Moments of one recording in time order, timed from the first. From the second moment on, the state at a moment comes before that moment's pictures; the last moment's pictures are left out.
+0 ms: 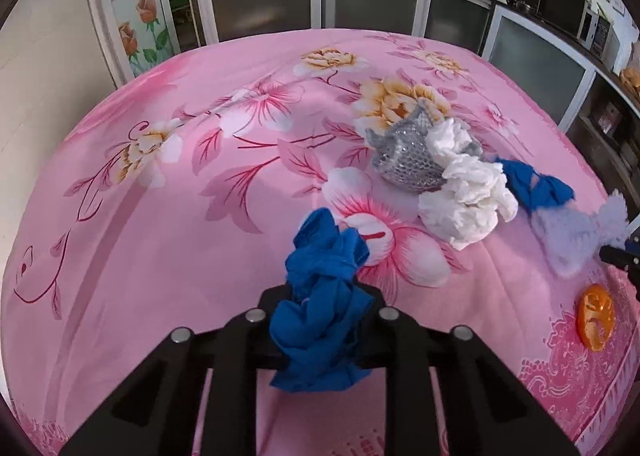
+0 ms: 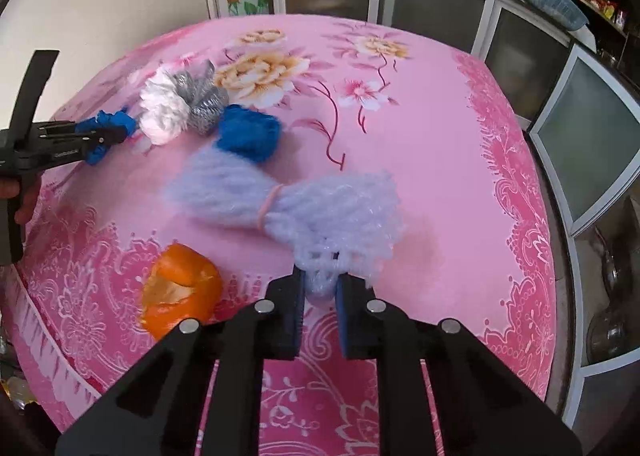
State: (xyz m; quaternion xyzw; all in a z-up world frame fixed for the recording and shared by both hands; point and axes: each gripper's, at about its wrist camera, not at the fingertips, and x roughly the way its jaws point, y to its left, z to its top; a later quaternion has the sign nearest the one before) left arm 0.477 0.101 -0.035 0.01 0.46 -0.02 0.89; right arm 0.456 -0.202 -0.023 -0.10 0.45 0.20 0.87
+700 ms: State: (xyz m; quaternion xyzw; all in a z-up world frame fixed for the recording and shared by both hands) left arm 0.398 0.098 0.015 -0.02 0.41 -0.06 0.91; right arm 0.381 -0.215 0.031 -0.08 0.41 0.21 0.89
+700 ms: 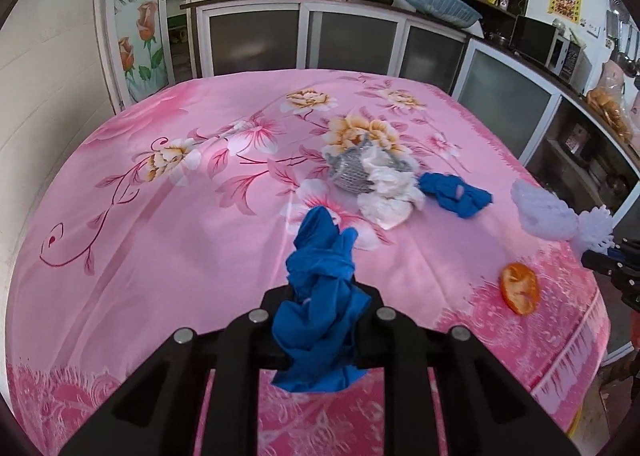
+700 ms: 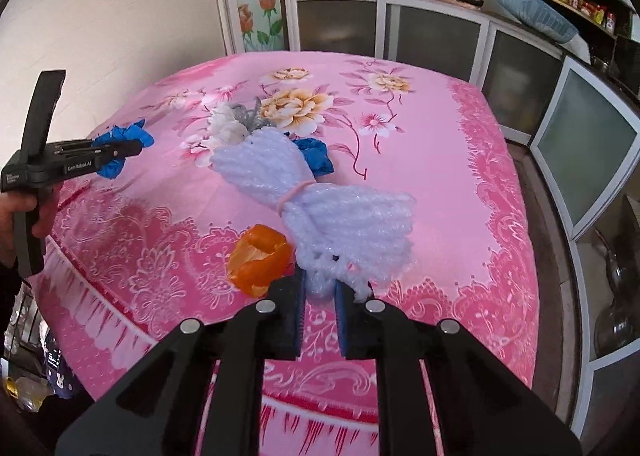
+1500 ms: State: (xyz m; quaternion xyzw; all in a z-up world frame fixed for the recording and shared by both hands) left arm 0.327 0.076 0.028 -0.03 0.39 -0.10 0.91; right arm 0.292 -0.268 0.035 -0.04 0.40 0.16 0.90
